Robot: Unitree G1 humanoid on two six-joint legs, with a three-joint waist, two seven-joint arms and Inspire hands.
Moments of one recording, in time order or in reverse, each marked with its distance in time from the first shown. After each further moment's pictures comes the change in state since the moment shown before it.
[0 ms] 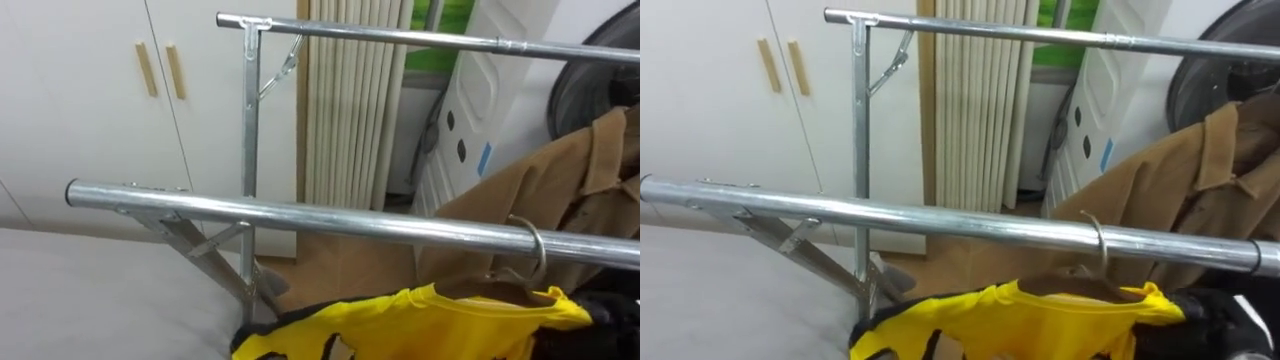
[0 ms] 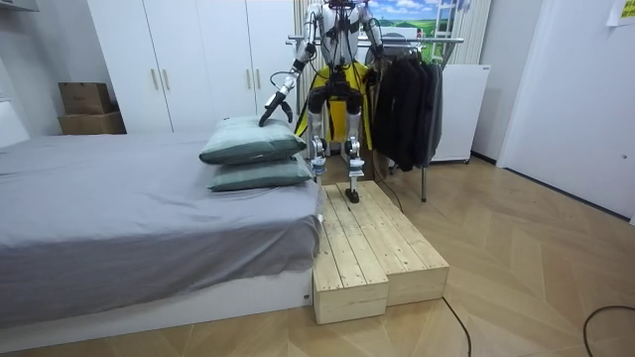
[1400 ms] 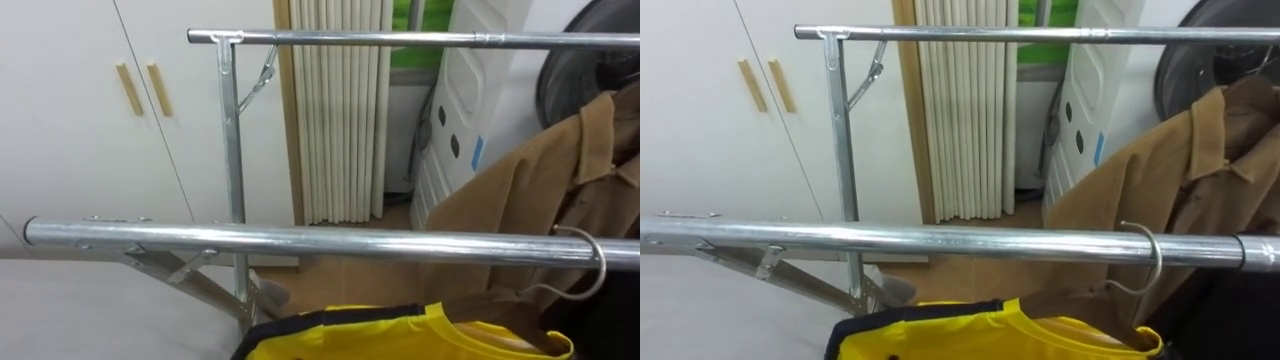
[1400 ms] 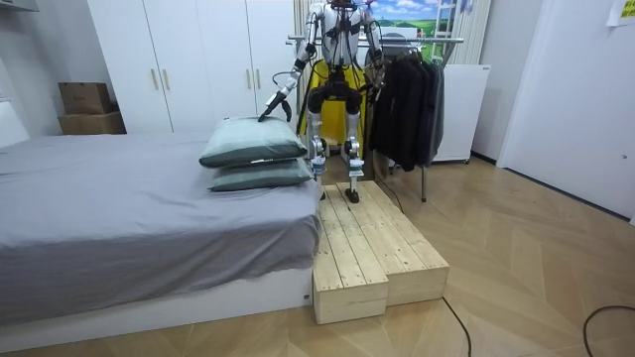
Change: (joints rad) left arm -0.068 -0.038 -0.021 0.157 -0.063 -0.228 0.132; right arm 0.098 0.110 -0.018 0.263 0.354 -0.109 0.183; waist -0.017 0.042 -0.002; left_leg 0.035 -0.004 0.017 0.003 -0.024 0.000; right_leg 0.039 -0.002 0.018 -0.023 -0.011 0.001
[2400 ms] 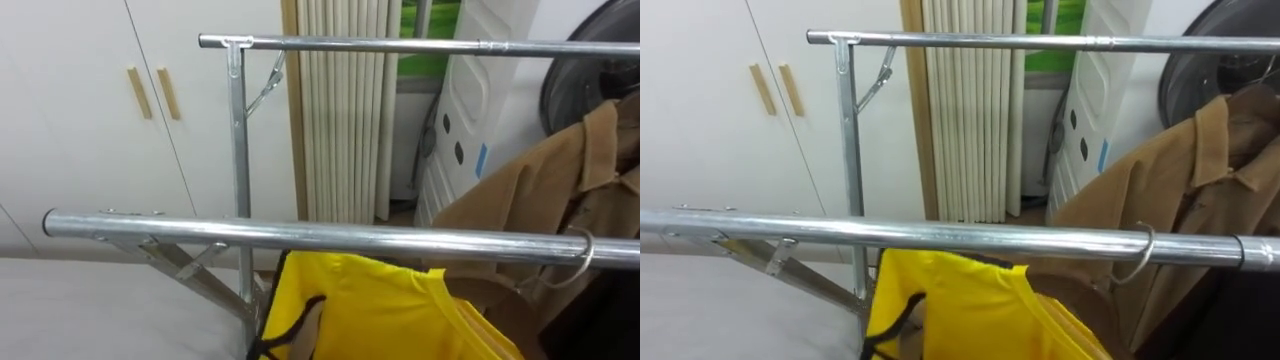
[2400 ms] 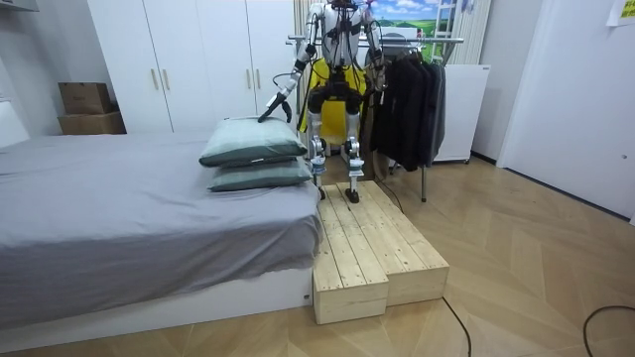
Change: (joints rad) left arm -0.007 0.011 -0.020 0.001 -0.015 -0.031 0.019; right arm 0.088 0.057 0.002 0.129 -0.283 -0.059 -0.143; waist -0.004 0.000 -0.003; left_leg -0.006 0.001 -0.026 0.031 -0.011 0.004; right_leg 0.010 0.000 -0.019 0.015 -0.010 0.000
